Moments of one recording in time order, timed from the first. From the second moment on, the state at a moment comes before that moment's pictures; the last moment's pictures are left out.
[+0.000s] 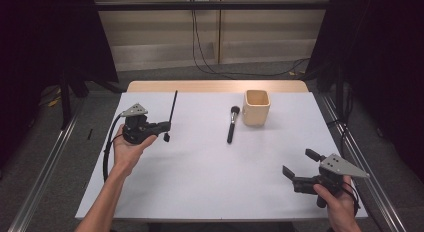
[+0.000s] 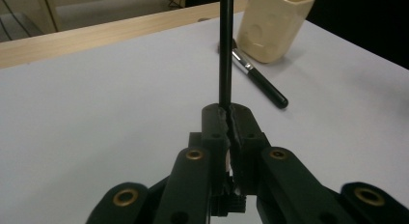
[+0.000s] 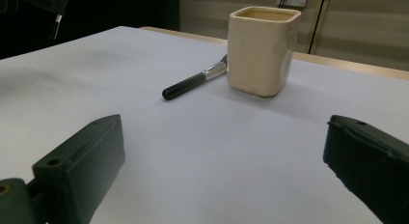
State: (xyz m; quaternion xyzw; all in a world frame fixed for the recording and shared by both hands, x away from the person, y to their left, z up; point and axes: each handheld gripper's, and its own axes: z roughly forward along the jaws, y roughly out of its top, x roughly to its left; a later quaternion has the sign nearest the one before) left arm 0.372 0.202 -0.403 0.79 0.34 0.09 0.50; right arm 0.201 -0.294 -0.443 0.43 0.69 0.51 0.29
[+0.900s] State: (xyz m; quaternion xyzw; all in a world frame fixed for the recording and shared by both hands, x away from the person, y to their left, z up) left arm 0.346 0.169 -0.403 0.80 0.28 0.06 0.53; right arm 0.200 -0.294 -0.442 0.43 0.68 0.52 0.28
